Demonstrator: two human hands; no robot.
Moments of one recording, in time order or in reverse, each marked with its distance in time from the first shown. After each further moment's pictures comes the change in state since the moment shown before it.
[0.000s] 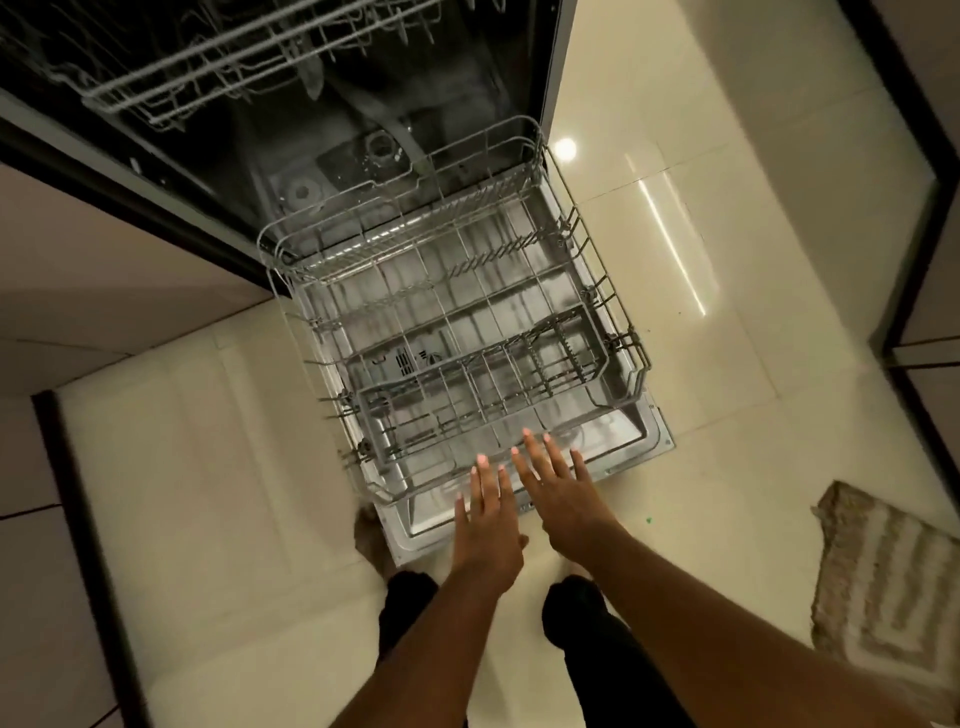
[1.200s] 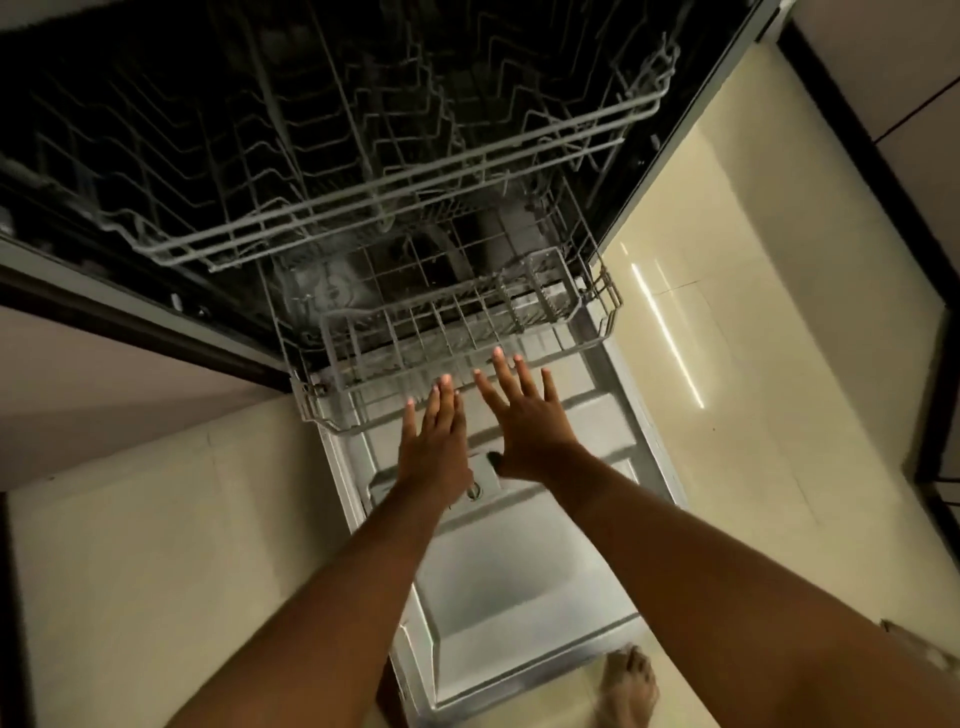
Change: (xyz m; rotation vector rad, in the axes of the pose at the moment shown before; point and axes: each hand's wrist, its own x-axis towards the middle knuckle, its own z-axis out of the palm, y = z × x) left_hand 0.201 -0.119 -0.233 0.269 0.247 0.079; right_hand 0.246 0.014 -0.206 0.013 0.256 0.054
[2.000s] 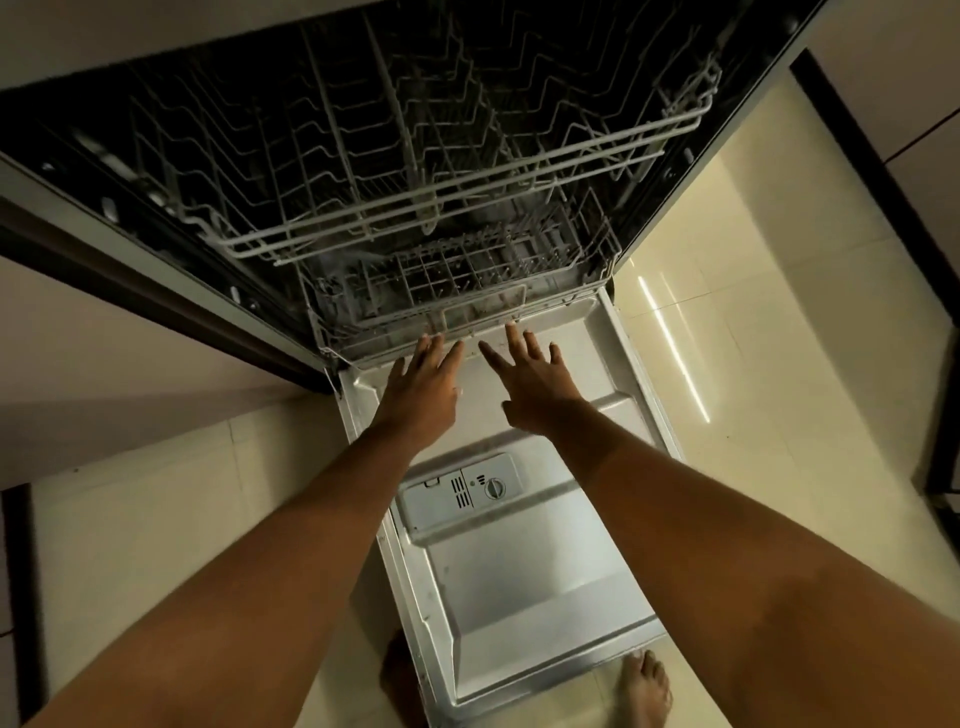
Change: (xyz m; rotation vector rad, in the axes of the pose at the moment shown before) left_hand 0.020 -0.075 -0.048 -0.179 0.244 0.076; right_hand 0.041 -0.024 -0.042 0.002 -0.022 0.028
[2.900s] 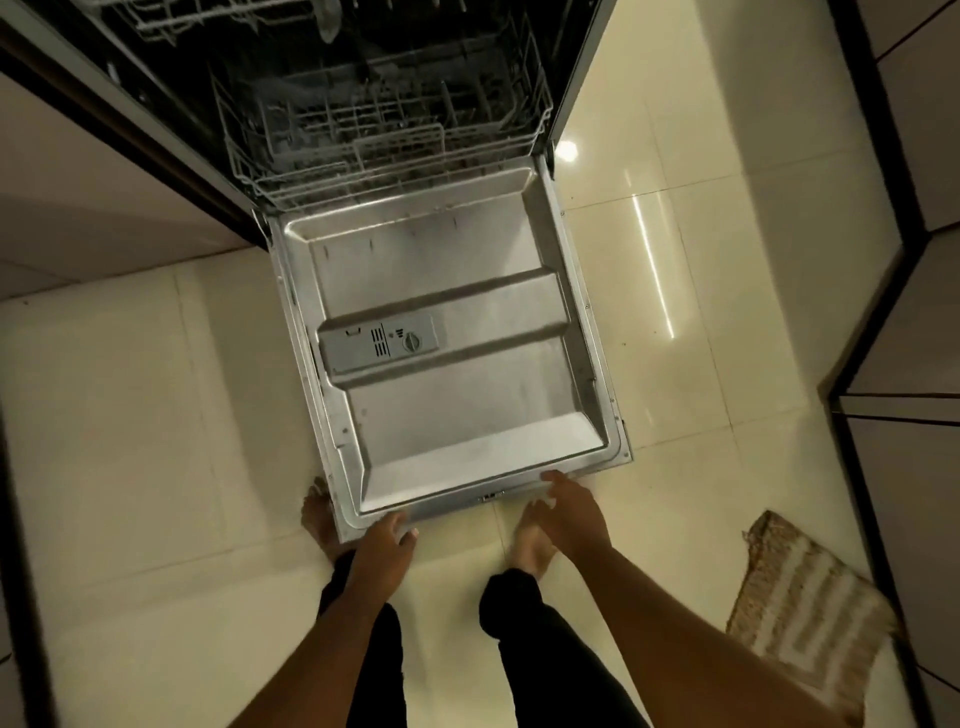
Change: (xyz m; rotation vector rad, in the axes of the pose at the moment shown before) left_hand -0.317 0.179 0.211 -0.819 -0.336 -0.807; right_hand -0.338 0.082 0.218 0.738 -0.239 0.527
